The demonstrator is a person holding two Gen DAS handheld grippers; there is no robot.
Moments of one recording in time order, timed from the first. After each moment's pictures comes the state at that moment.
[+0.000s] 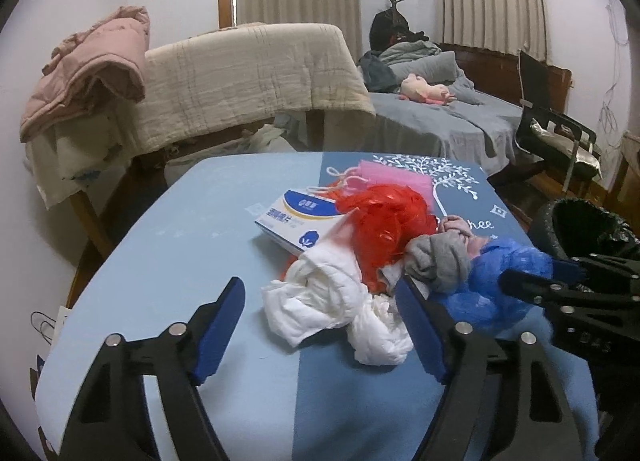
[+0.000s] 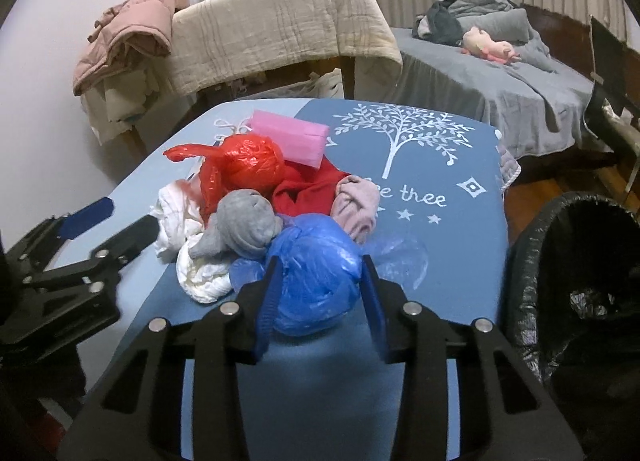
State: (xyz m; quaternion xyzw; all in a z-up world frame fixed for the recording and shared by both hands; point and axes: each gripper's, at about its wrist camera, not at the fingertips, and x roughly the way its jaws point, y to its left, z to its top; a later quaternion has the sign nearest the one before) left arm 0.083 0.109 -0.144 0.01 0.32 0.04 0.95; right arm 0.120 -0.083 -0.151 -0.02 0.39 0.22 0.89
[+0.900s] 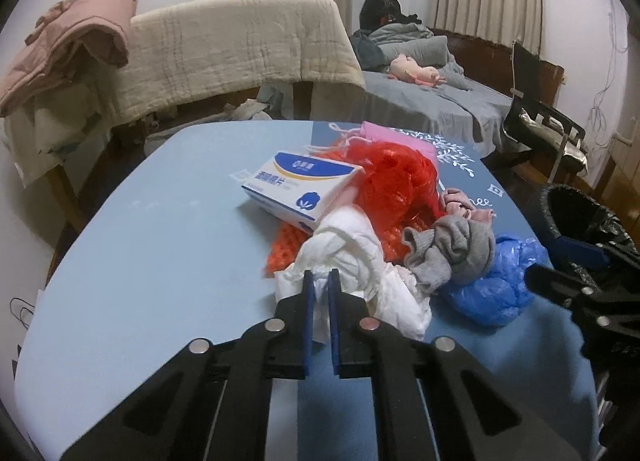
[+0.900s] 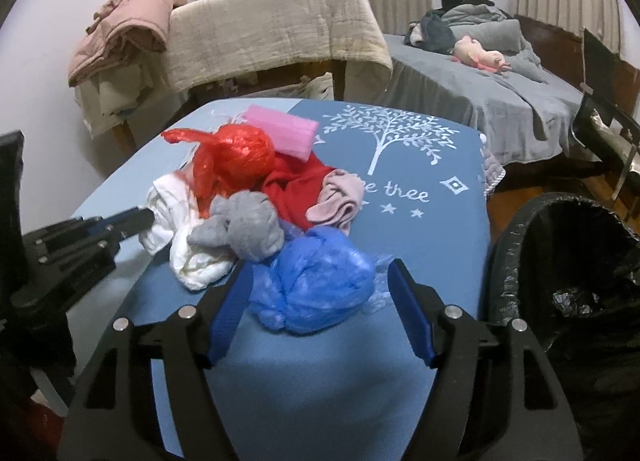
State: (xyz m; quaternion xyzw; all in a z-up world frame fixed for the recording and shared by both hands) left arm 0.086 0.129 -0.166 -0.02 0.35 0.00 0.93; right arm 0.109 -0.085 -0.156 -0.05 0.38 0.20 0.90
